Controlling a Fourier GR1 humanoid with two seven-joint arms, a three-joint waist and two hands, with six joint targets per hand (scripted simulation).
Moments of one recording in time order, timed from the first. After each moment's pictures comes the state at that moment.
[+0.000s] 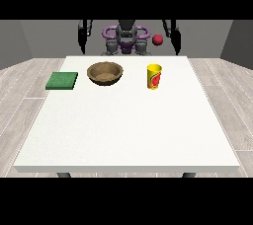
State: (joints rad) left arm 0.03 0.14 0.01 -1.55 0.03 0.04 -0.03; right arm 0.00 -0.09 0.00 -1.57 0.02 0.03 0.00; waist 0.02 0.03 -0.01
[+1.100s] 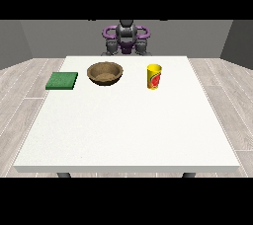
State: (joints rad) left arm -0.11 0.07 0.00 -1.84 0.28 0.03 0.31; right arm -0.28 0.00 0.41 -1.81 0.06 -0.42 0.47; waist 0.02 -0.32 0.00
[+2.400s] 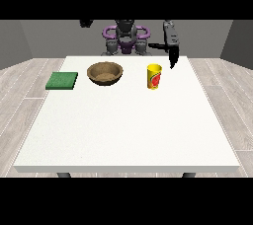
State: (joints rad) left arm -0.38 0.20 0.22 -1.20 0.13 -0.08 -0.43; right arm -0.45 -0.10 0.17 -1.92 -0.02 -0.20 0.31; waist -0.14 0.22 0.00
